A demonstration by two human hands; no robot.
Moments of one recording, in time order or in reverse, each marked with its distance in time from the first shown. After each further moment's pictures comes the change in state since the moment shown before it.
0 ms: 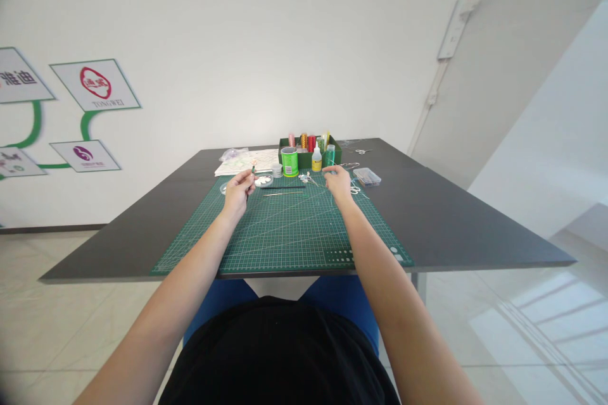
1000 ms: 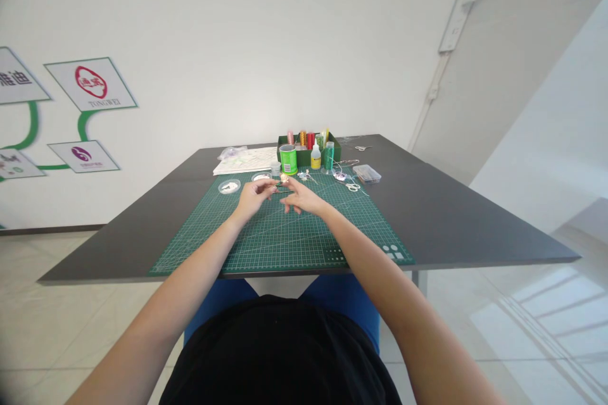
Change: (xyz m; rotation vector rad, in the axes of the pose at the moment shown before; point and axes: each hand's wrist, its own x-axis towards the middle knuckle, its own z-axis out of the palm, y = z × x) left_hand -0.019 -0.012 0.020 0.424 -0.412 0.135; right_hand -0.059 -0.032 0.052 0.210 -0.805 -0.094
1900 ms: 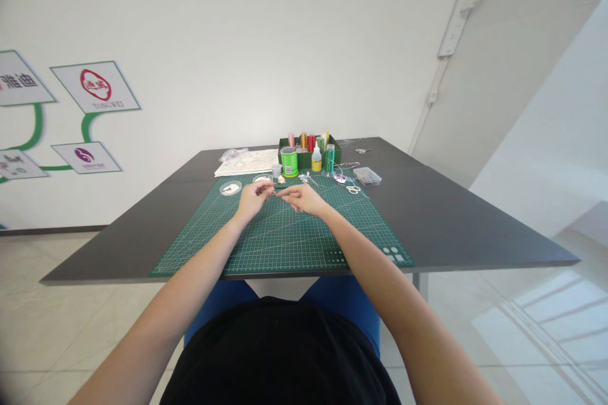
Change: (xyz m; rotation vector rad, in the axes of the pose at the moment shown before) left_hand 0.001 -0.005 -0.004 0.116 0.130 -0.049; right_hand -0.001 0.001 -0.003 -0.270 0.071 -0.007
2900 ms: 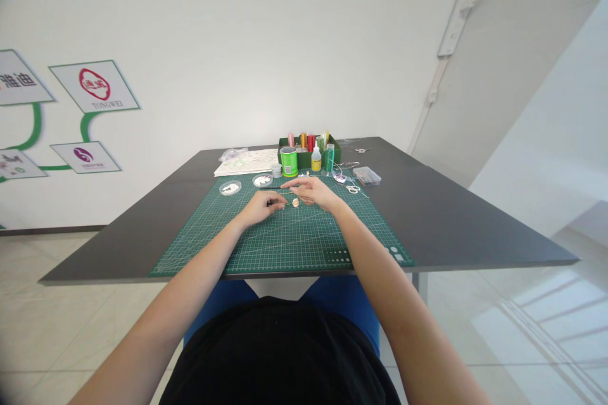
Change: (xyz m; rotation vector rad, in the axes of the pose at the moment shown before) left_hand -0.011 0.010 0.001 0.369 -0.463 0.212; right_hand -0.010 -0.011 -0.026 0.355 -0.077 -0.037
